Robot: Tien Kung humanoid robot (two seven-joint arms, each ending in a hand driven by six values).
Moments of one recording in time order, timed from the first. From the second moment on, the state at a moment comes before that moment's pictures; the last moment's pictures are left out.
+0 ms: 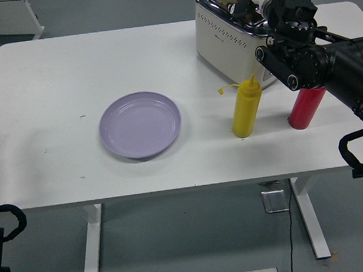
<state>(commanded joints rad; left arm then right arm) -0.15 0.10 -1.70 -1.25 0.46 0.07 -0.17 1.30 0.00 0.56 0.36 -1.78 -0.17 -0.24</state>
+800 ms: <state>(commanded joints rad) -0.15 0.10 -1.70 -1.25 0.46 0.07 -0.17 1.28 0.00 0.56 0.40 -1.75 -0.28 -0.16</state>
